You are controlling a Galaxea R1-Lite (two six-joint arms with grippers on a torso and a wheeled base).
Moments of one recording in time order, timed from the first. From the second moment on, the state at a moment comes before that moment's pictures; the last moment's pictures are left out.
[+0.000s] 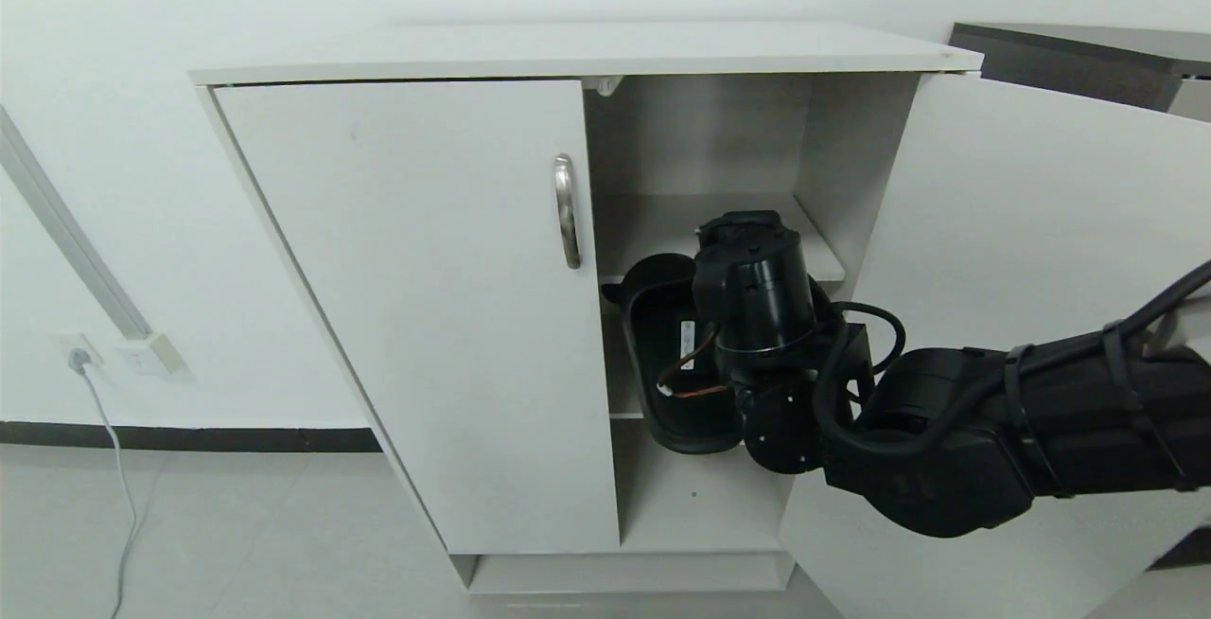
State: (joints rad) left arm 0.00 0.00 0.00 0.00 -0.08 0.01; right arm 0.89 1.97 -1.28 -0.41 -0.81 0.25
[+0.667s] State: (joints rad) left arm 0.00 0.00 0.00 0.00 -0.08 0.01; right arm 0.85 1.97 -1.30 -0.41 -0.81 0.23
